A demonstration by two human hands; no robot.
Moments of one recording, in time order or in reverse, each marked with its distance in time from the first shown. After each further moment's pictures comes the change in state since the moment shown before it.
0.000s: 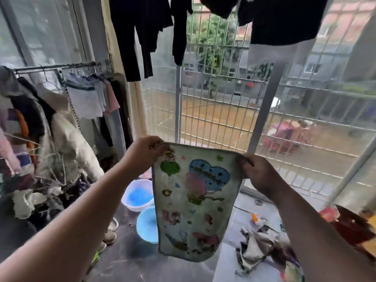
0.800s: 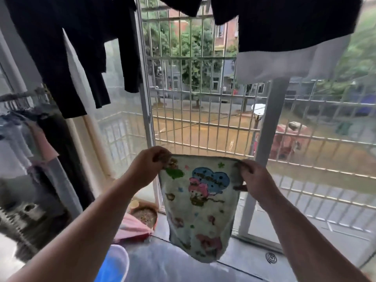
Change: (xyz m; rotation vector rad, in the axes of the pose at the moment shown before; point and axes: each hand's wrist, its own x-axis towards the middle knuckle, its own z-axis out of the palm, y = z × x) left_hand 0.516 -0.053 0.227 -0.015 -0.091 0.177; right_hand 0.490 0.199 -0.070 0.349 0.260 0.212
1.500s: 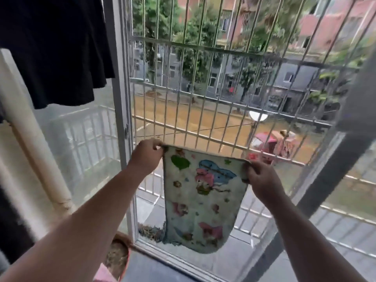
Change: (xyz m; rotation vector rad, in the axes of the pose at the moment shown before) left_hand 0.439 -0.208 0.091 -0.002 0.128 -0.210; right_hand 0.460 0.061 0.072 -0.540 0.067 -0.213
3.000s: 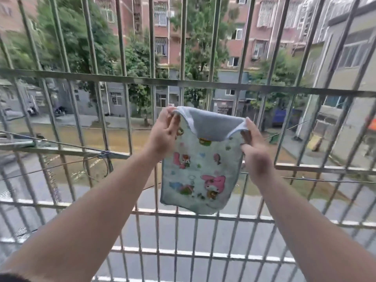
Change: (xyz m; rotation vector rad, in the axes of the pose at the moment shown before) left_hand 0.625 0.118 0.303 -0.652 -0.266 0.498; right_hand 0.605 0.110 0.033 0.486 0.391 -0.026
